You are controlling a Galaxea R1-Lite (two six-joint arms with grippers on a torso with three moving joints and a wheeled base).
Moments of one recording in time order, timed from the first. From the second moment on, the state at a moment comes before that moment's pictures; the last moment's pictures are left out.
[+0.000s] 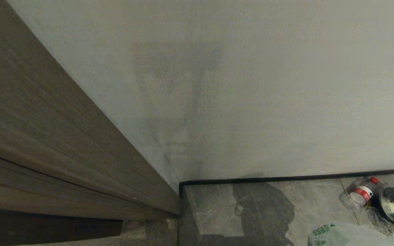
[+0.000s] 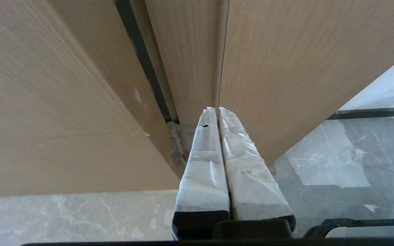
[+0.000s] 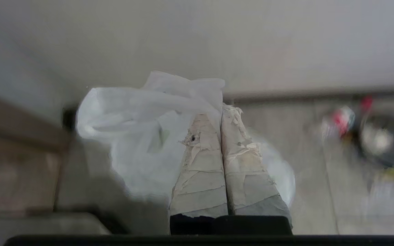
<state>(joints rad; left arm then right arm) 0.00 0.00 0.00 0.00 0.00 0.00 -0.01 0.03 -0.13 0.09 0.00 0.01</state>
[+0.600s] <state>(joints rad) 0.00 0.00 0.00 0.00 0.00 0.00 -0.01 0.70 -0.72 0.38 0.05 0.02</state>
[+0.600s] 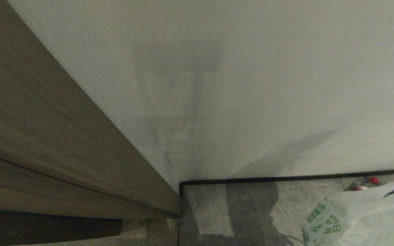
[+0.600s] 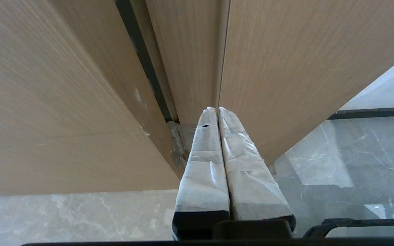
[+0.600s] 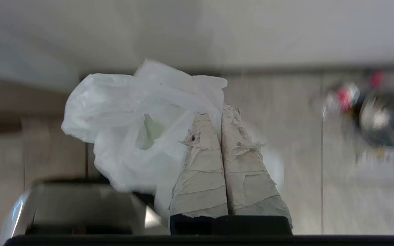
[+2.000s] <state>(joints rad) 0.00 0.00 0.00 0.00 0.00 0.00 0.07 1.16 -0.67 0.21 -0.14 0.03</state>
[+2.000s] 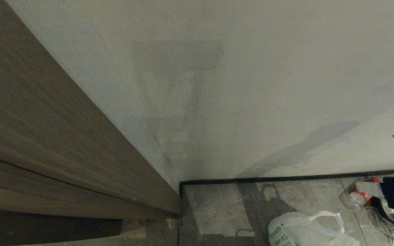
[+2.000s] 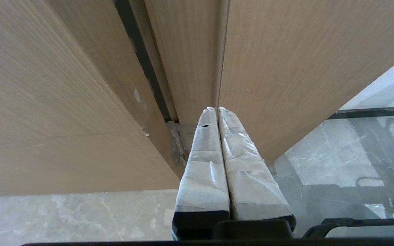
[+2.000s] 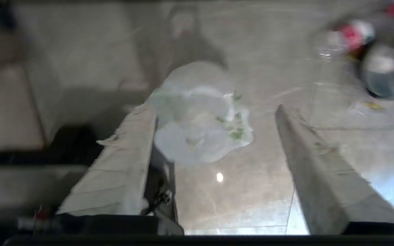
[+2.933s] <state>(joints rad) 0.00 0.00 0.00 0.00 0.00 0.00 -0.07 0.38 -0.31 0.23 0.06 0.11</state>
